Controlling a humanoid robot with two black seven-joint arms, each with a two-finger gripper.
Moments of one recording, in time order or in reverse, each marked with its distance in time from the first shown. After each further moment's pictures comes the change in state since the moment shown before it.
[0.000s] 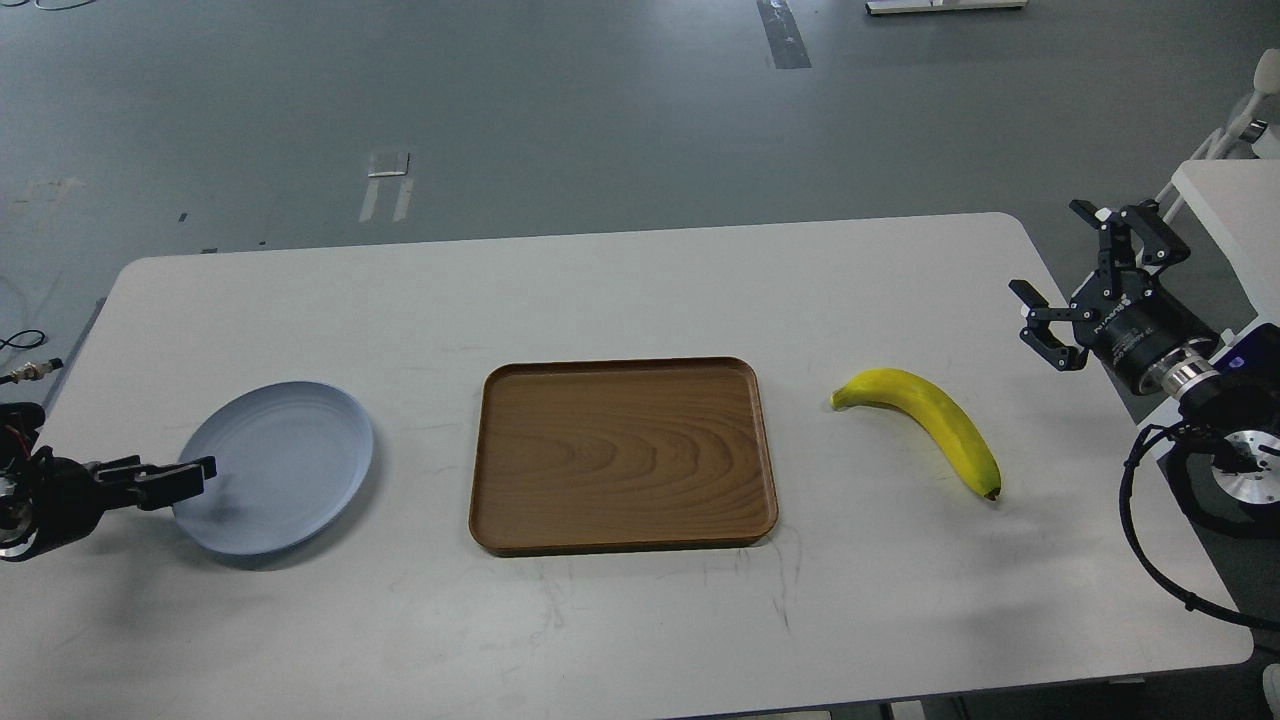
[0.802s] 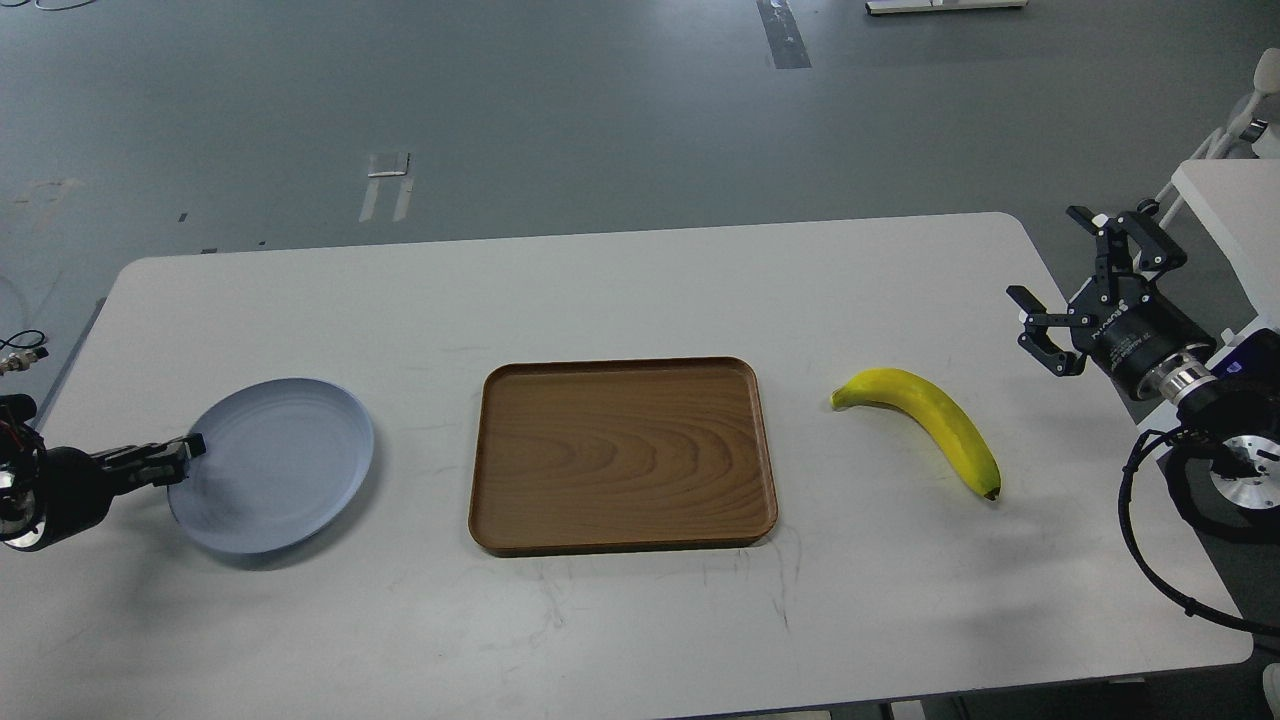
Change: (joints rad) left arm -0.008 -0.010 0.001 0.002 -0.054 0.010 0.000; right arm -0.009 0.000 0.000 0.005 -0.001 0.000 0.000
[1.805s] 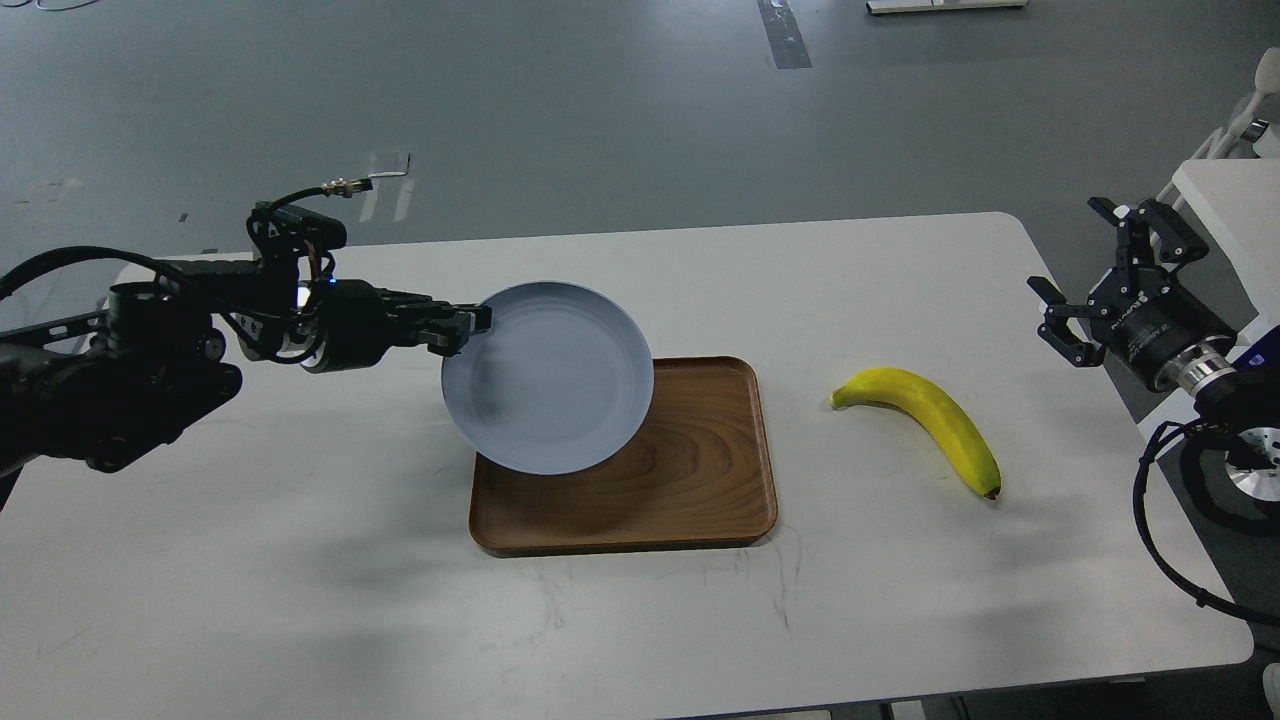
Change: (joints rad) left arm -0.532 -0.395 0.275 -0.125 0.011 -0.143 0.000; right arm 0.011 -0.006 0.005 -0.068 -0.001 0.000 0.000
